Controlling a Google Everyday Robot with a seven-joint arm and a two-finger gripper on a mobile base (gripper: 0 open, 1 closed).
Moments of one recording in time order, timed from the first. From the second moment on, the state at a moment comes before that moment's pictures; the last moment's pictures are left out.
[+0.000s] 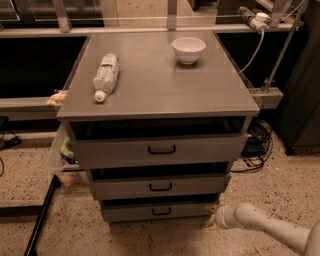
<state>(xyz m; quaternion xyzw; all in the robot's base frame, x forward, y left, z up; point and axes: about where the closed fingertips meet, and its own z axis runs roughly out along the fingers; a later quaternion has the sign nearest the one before) 0.559 -0.249 0.251 -0.62 0.72 0.02 0.30</state>
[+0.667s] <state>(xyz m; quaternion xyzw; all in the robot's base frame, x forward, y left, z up) 0.579 -0.231 0.232 -0.64 0.69 0.06 0.31</state>
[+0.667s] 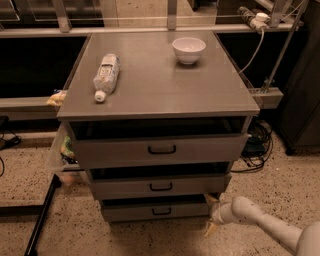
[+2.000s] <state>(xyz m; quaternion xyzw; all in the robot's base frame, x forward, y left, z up) 0.616 -0.187 0.177 -0.67 0.67 0.13 0.30</state>
